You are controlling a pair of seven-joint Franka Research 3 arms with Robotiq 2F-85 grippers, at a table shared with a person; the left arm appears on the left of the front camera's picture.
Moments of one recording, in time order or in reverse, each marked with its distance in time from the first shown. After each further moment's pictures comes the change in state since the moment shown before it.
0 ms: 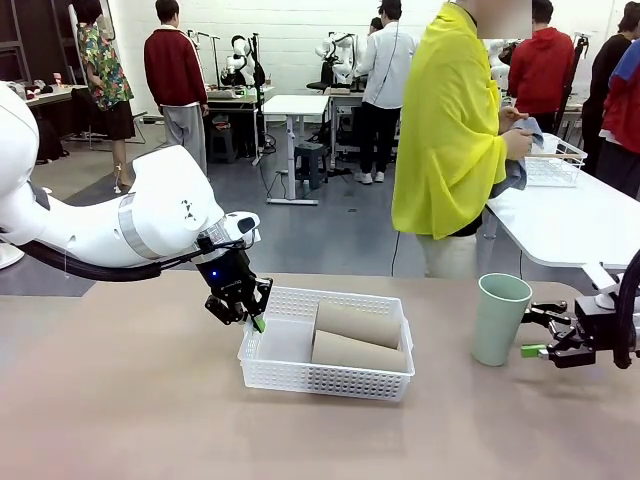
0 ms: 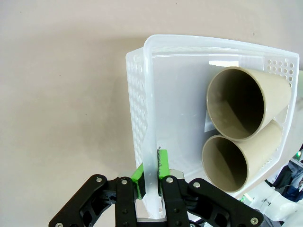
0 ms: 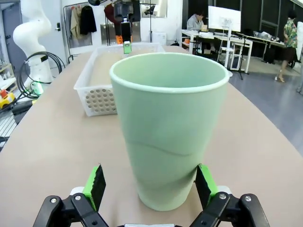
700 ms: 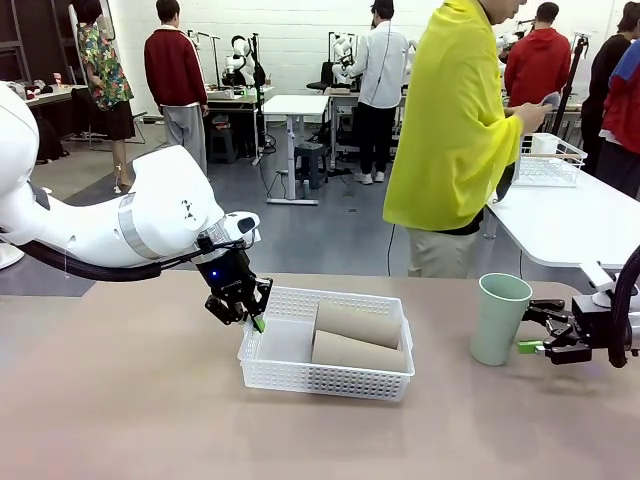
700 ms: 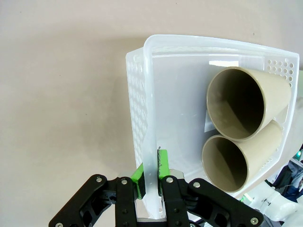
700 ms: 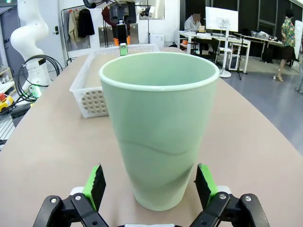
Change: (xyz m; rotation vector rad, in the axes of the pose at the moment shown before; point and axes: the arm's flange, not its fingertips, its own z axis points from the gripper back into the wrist) left arm 0.000 0.000 0.000 0.000 0.000 0.000; right arm -0.002 -0.004 0.000 -0.010 -0.006 -0.012
